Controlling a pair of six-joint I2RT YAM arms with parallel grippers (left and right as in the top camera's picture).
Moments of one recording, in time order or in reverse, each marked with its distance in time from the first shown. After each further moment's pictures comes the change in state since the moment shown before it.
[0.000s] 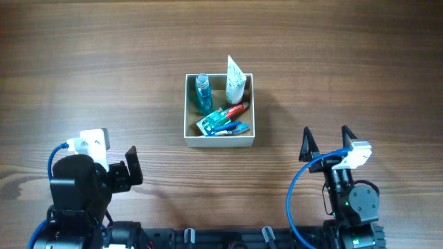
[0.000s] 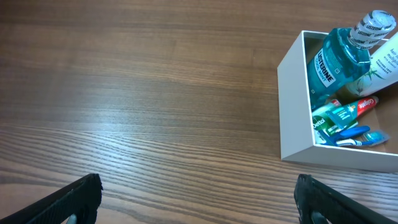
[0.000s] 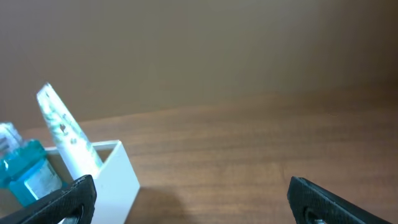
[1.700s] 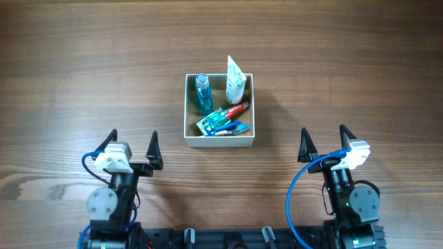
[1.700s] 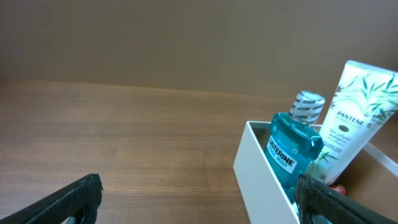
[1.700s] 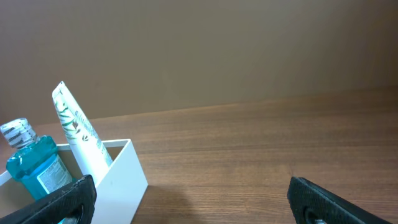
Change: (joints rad) left arm 0.000 -0.516 -0.834 0.984 0.162 -0.004; right arm 0.000 0.000 0.000 0.000 -0.034 -0.002
